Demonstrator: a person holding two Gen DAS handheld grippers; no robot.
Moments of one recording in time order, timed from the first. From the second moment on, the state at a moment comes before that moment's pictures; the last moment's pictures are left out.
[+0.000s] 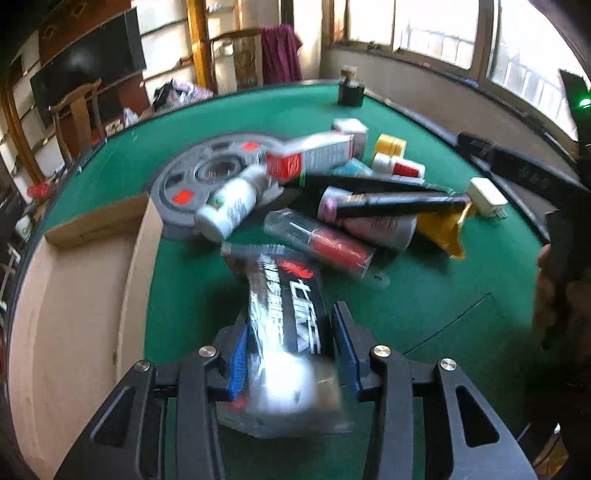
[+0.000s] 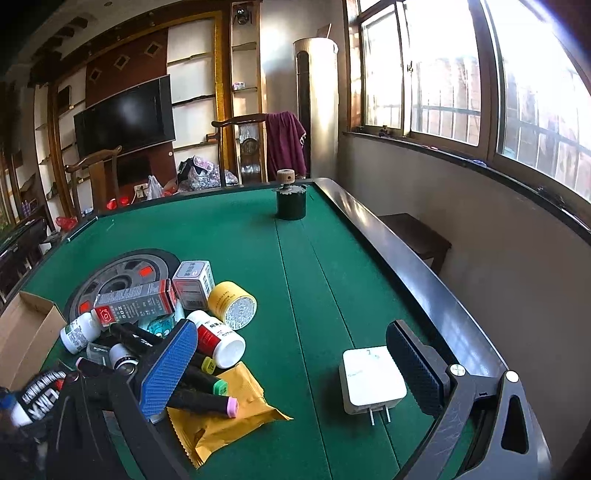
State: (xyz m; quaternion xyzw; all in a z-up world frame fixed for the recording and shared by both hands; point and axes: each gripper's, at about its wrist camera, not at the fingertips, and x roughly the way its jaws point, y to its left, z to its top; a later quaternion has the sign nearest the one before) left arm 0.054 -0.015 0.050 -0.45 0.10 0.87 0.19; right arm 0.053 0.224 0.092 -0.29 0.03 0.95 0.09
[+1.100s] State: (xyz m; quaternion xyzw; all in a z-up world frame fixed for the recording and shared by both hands) left arm 0.117 -0.106 0.158 -0.32 -0.09 0.92 0.21; right arm 0.048 0.219 0.086 -0.29 0.01 0.95 0.09
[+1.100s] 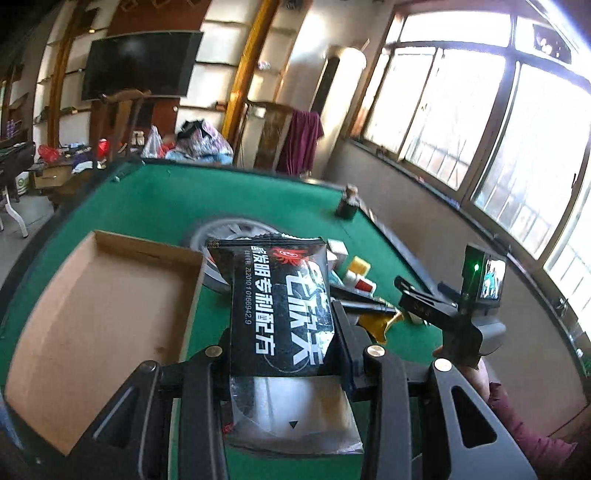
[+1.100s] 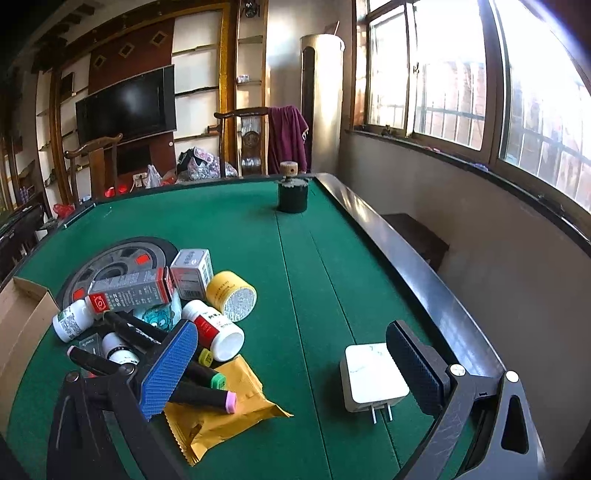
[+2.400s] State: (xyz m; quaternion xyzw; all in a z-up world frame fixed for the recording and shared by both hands) left arm 0.133 -0.262 0.090 -0.32 -0.19 0.92 0.15; right arm -0.097 0.016 0.047 -0.54 0.09 0.83 -0.01
